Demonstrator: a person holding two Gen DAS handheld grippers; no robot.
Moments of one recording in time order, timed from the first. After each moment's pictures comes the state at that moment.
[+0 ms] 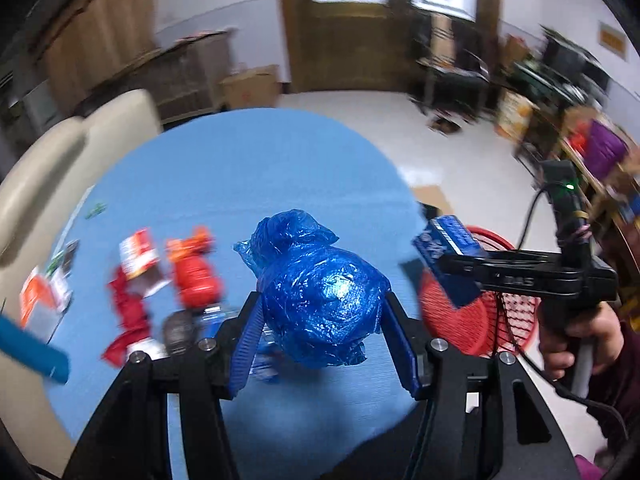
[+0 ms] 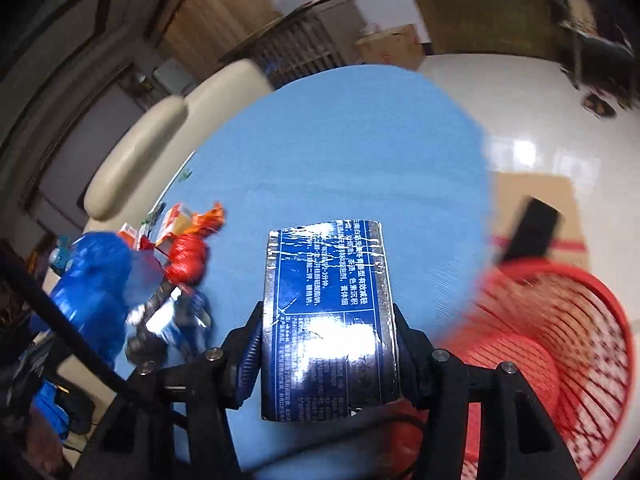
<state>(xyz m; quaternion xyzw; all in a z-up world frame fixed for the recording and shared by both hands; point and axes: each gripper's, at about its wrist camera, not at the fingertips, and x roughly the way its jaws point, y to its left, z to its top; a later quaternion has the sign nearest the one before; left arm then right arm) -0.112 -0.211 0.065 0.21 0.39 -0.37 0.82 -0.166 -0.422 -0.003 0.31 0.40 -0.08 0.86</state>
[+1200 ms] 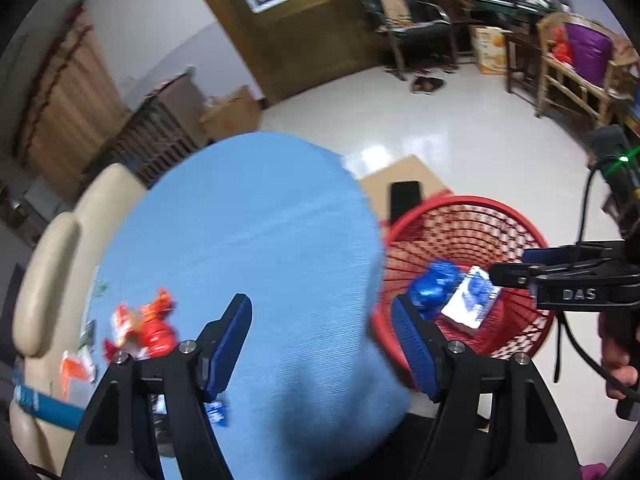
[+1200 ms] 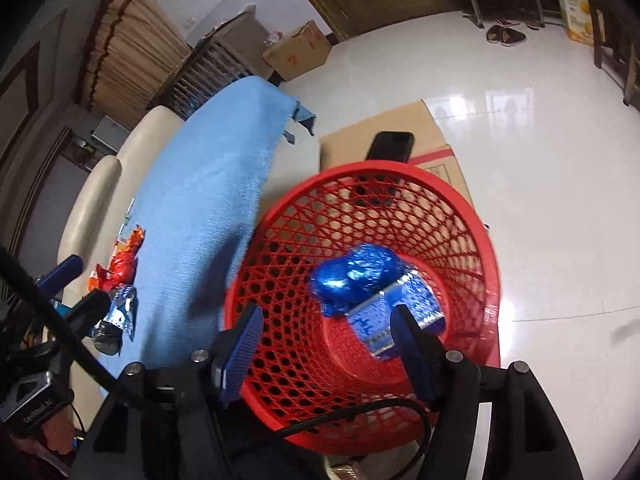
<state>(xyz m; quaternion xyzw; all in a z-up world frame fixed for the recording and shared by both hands) -0.173 -0.315 0.035 0.36 0.31 -0.33 0.81 -0.274 -0.475 -0.036 0.38 0.39 -0.16 0.82</state>
